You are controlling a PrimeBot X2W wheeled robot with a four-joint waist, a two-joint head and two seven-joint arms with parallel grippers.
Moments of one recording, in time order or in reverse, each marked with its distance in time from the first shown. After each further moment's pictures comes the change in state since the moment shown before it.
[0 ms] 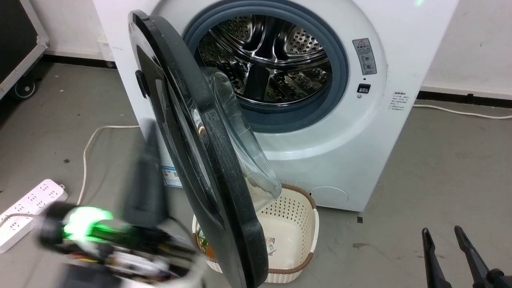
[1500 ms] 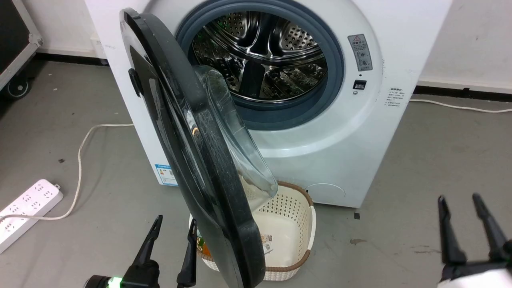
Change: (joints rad) left arm 0.171 0.044 -0.002 0.521 0.006 0.060 0.001; right arm -0.117 -0.114 0.038 -0.002 0.077 0.000 0.015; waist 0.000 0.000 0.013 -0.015
